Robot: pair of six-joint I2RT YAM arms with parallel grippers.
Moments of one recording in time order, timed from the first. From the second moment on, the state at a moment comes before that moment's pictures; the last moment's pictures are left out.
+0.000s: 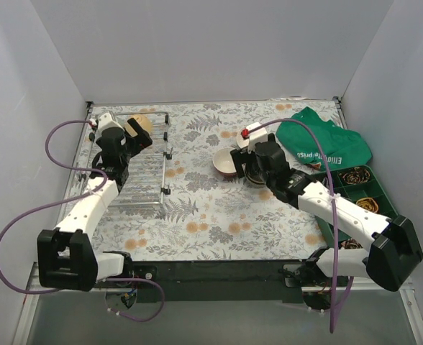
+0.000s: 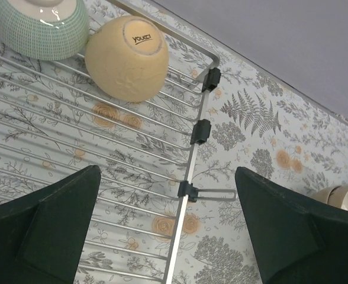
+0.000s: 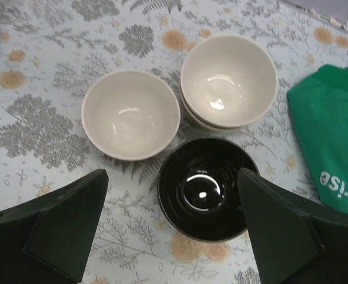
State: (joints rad) left arm -0.12 1.22 0.84 0.05 -0.20 -0.53; right arm 0.76 1.26 0.93 -0.08 0.35 0.00
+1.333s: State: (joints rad) left arm 0.10 1.97 1.22 0.32 -0.03 -0.79; right arm 0.73 1.18 0.72 -0.01 0.17 0.01
